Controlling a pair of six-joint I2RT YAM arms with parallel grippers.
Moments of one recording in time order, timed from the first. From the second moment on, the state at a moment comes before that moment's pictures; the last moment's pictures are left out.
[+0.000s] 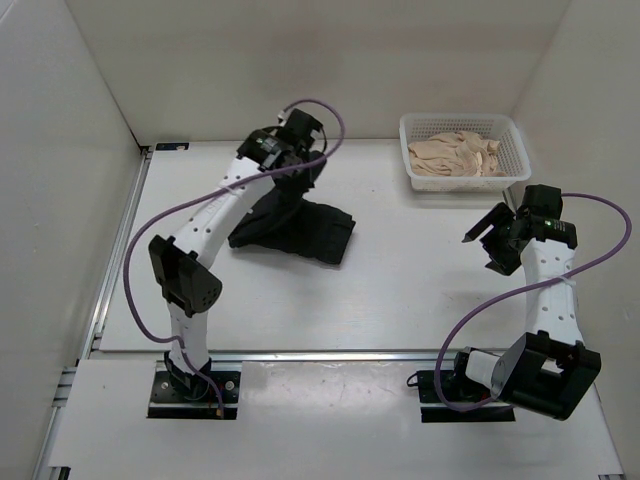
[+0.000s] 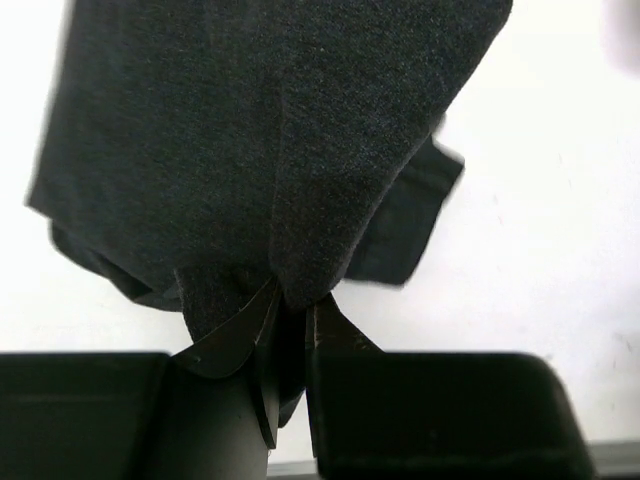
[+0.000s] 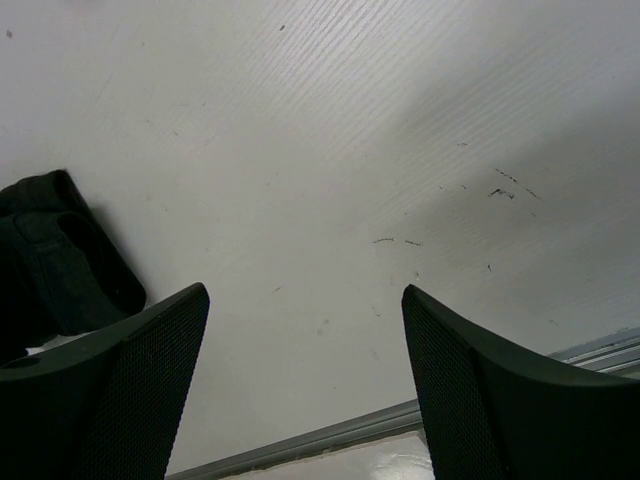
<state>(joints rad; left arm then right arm) -0.59 1.94 2.18 -1.19 -0.29 -0.53 -0.27 1.19 1.08 -0.93 -0.15 0.54</state>
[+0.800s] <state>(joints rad) -0.31 1.78 1.74 -1.03 -0.20 -0.52 0.30 1.47 1.22 -0.84 -0.21 0.49</state>
